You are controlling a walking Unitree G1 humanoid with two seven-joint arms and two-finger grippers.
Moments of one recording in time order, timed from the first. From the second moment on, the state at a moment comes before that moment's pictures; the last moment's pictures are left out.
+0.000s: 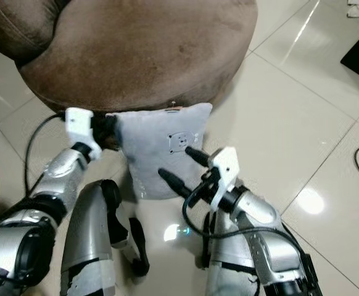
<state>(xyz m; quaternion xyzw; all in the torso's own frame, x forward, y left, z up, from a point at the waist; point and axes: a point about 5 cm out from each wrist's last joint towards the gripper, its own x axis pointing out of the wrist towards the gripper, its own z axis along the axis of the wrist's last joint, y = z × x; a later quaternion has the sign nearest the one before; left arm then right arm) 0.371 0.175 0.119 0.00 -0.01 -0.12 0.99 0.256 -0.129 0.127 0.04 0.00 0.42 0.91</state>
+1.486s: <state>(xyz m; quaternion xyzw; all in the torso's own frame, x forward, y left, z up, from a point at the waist) 0.368 0.227 0.128 -0.05 -0.02 -0.03 1.00 0.190 -0.130 0.162 0.04 0.03 0.46 0.89</state>
